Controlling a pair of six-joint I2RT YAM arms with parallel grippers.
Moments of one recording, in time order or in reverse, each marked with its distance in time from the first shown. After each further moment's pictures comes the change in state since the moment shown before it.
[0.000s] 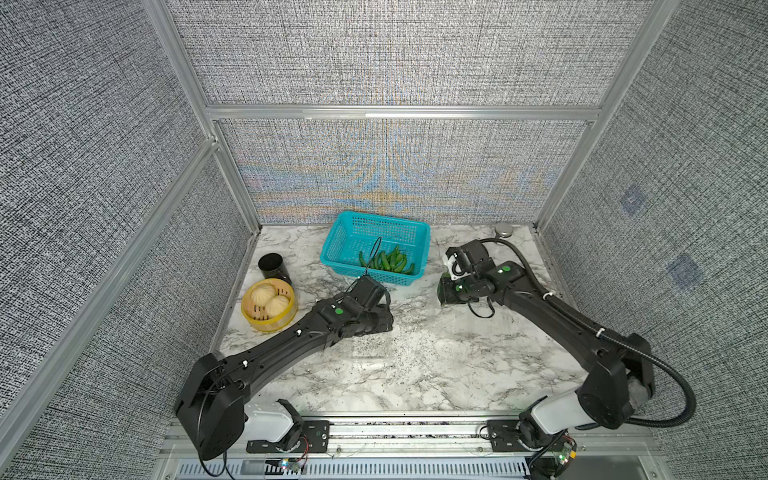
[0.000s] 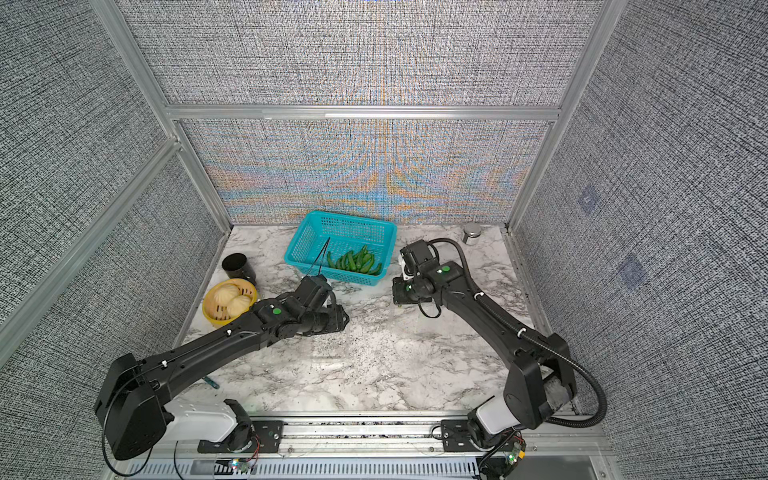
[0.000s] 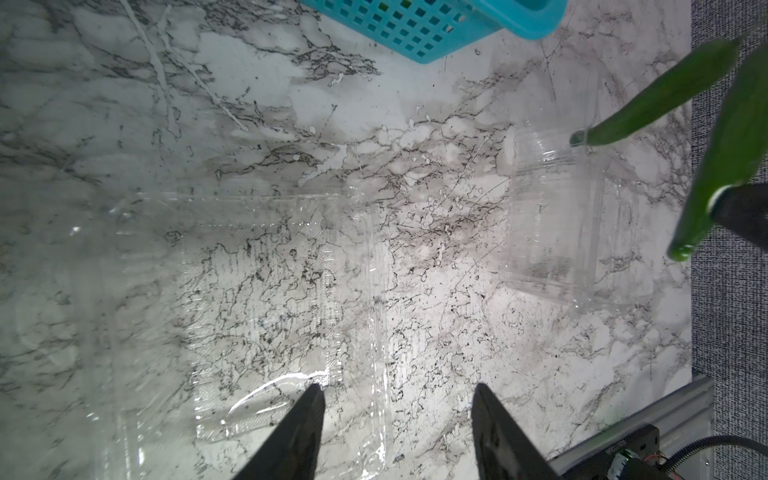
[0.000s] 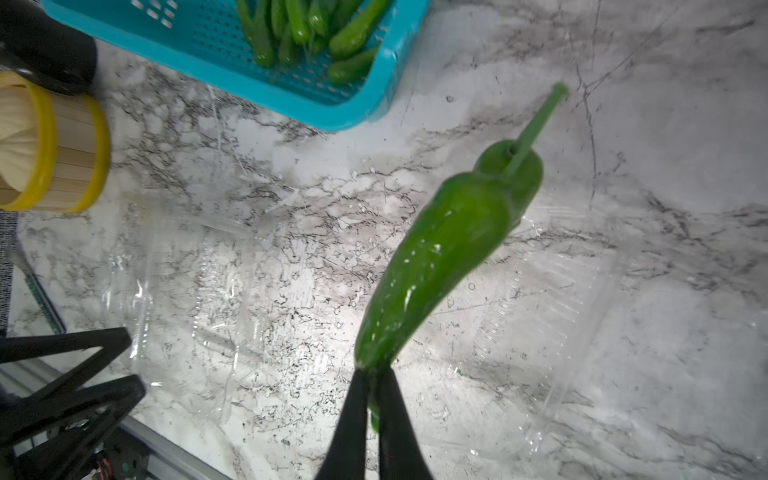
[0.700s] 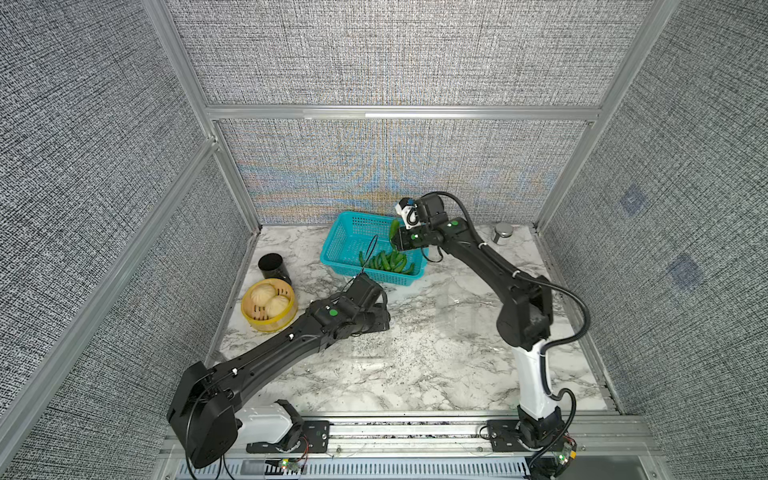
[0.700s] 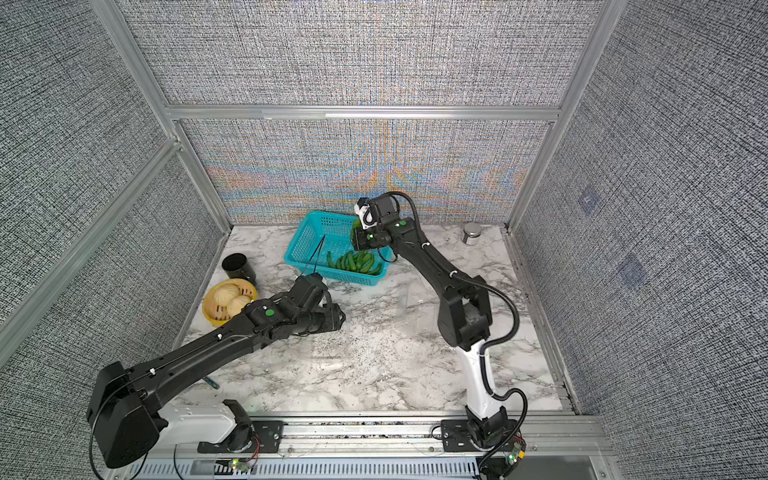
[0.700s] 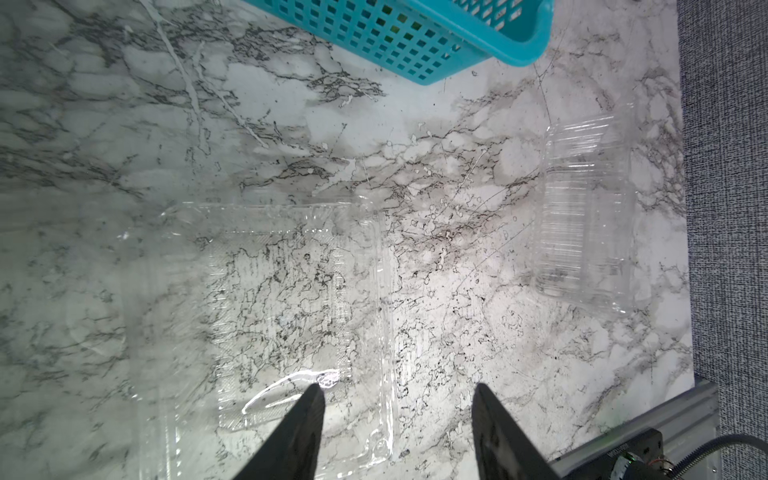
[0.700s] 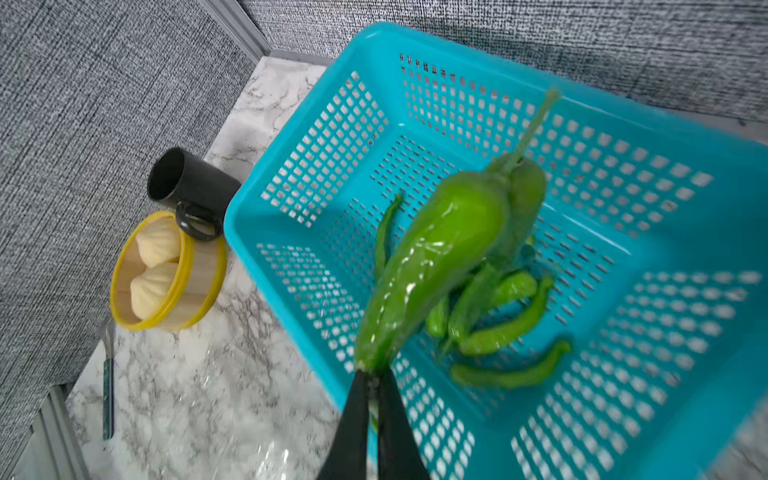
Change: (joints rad) left arm 0.000 -0.063 0.005 -0.045 -0.041 0.010; right arm -0.005 0.775 0.874 0.155 -0.184 -0.139
